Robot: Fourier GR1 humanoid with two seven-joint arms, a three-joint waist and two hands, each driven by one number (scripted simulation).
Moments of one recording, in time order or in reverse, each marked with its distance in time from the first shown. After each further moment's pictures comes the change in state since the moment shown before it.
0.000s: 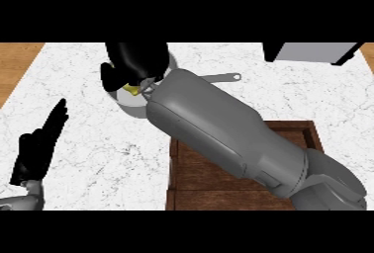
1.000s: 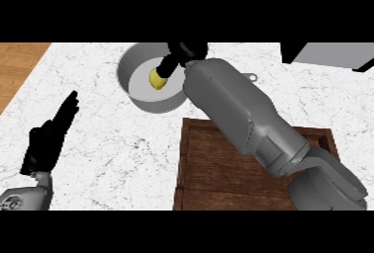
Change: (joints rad) left arm -0.056 -0.016 -0.030 0.004 -0.010 -0.022 -0.002; right arm -0.010 0.000 -0.122 0.454 -0.242 -0.040 -0.422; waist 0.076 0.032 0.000
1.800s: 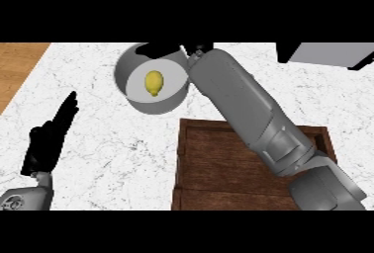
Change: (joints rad) left arm 0.001 -0.008 0.007 0.006 -0.005 0.009 0.003; right arm 0.030 0.000 -0.261 -0.068 -0.325 -0.120 -0.347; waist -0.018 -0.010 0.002
